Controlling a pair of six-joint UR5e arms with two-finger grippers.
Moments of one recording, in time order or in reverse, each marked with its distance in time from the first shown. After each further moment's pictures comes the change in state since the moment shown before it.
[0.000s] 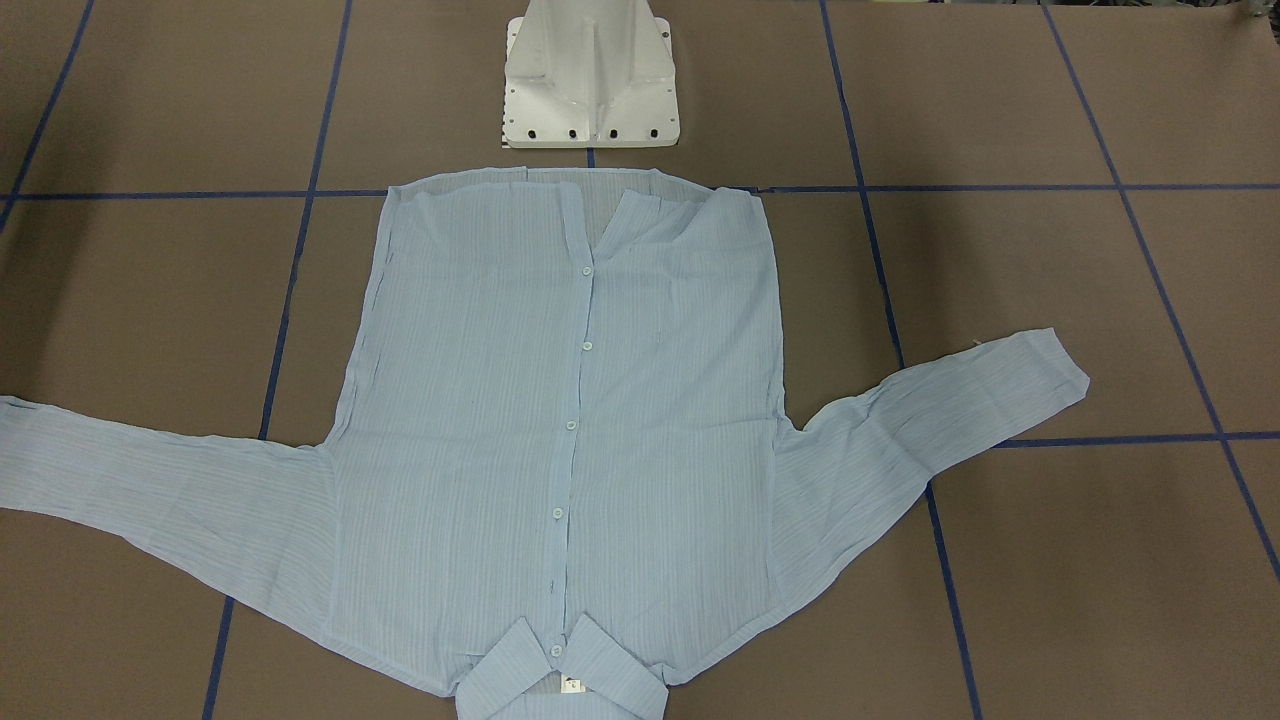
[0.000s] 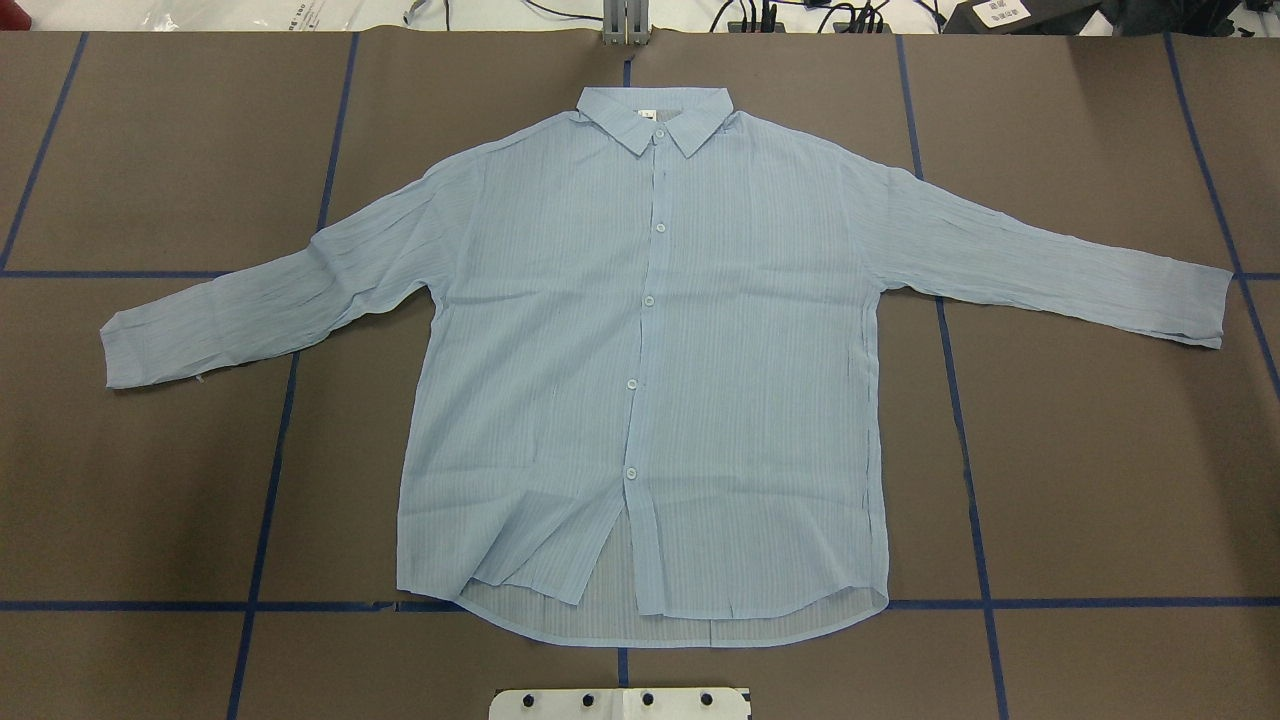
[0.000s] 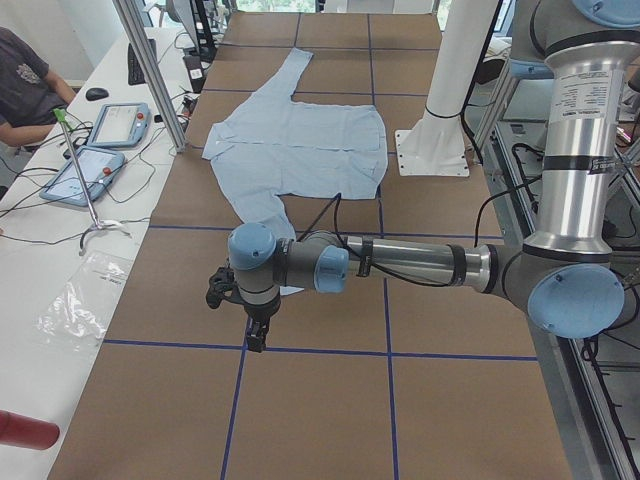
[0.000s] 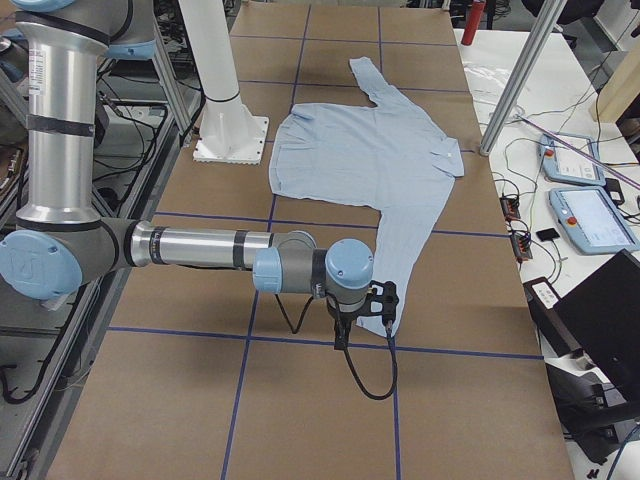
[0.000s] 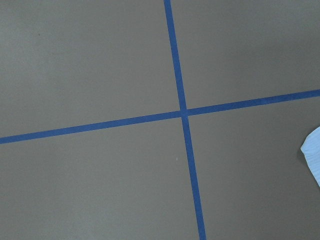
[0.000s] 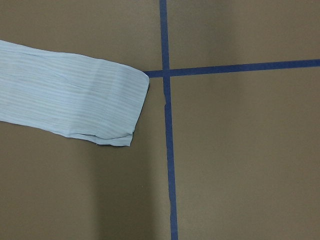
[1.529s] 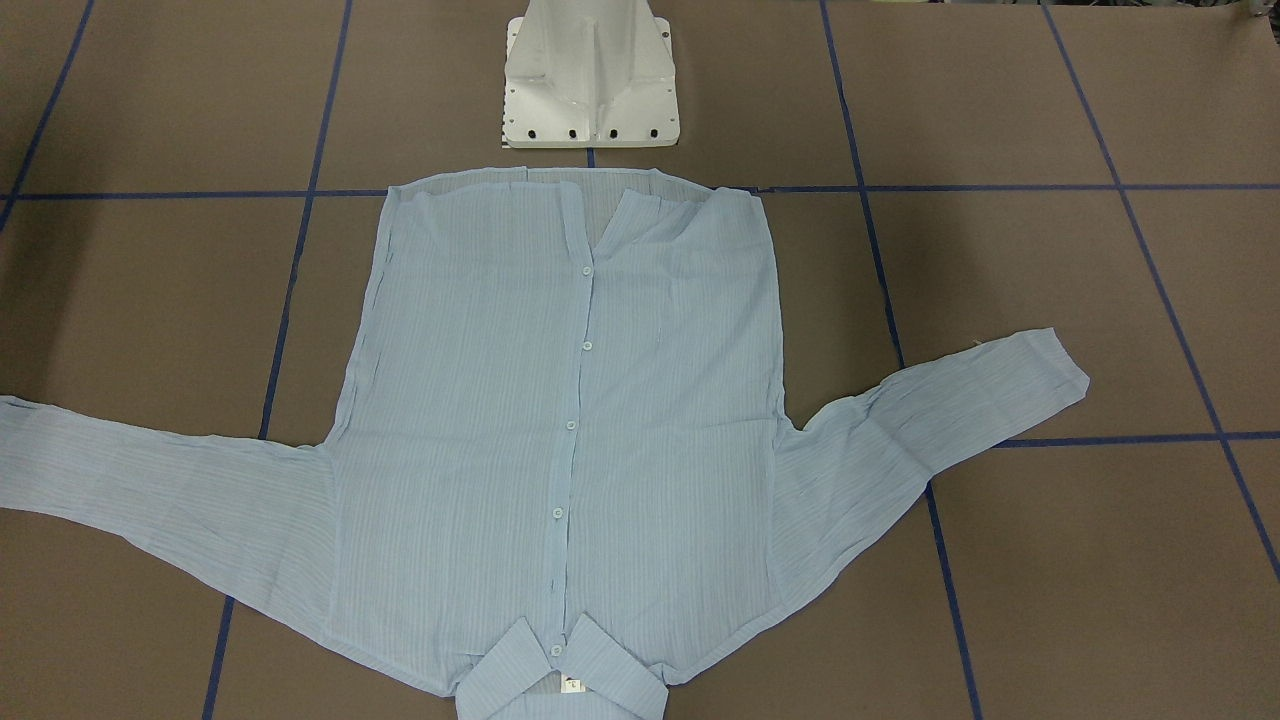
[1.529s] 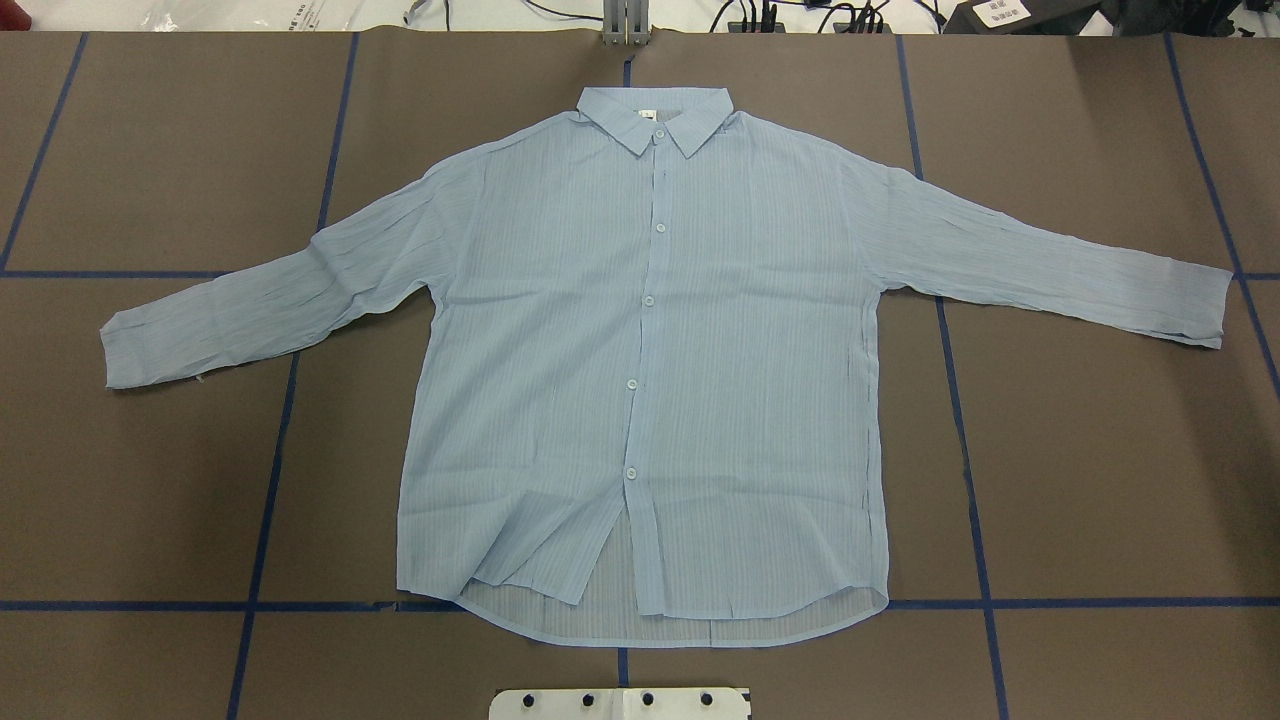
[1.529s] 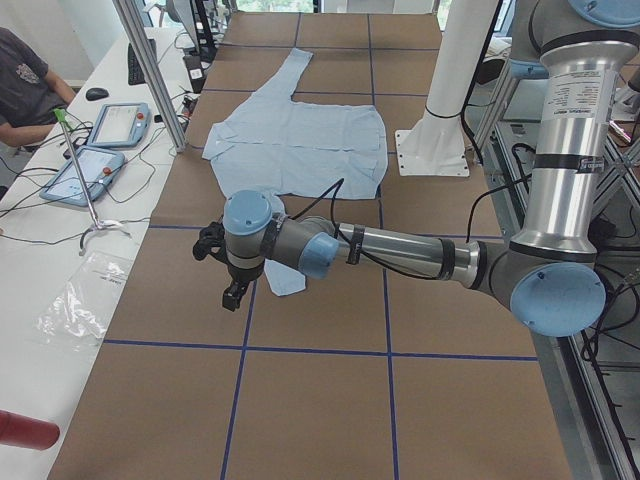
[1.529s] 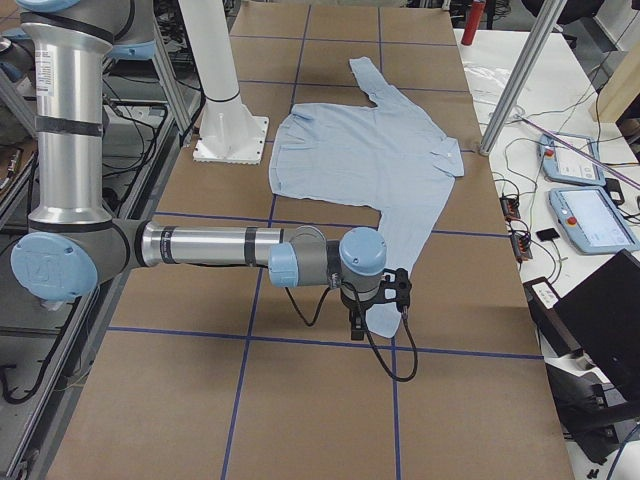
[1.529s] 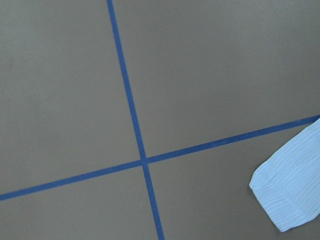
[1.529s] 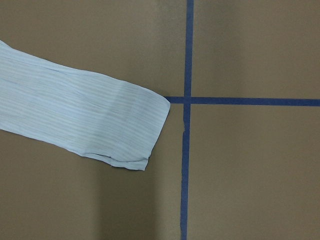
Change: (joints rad) left arm 0.026 -0.046 -0.019 -0.225 -0.071 -0.023; right arm -0.044 0.047 -0.054 0.106 -0.011 0.013
